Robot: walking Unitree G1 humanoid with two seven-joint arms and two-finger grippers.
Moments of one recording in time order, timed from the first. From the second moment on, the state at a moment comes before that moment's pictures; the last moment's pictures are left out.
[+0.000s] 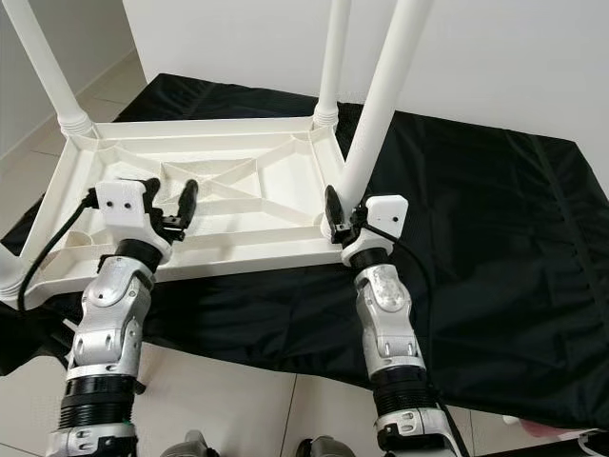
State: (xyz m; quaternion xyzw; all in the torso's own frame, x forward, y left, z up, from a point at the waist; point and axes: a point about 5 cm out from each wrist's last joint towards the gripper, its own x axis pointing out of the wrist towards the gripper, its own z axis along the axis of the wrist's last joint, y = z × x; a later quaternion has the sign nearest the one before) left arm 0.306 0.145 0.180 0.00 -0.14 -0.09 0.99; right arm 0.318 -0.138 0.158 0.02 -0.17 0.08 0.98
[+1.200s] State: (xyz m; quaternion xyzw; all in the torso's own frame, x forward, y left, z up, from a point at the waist) left arm 0.282 0.157 0.126 -0.02 -0.11 -0.07 0.99; right arm 0.284 -0.159 0.133 -0.01 -0.18 0.06 0.98
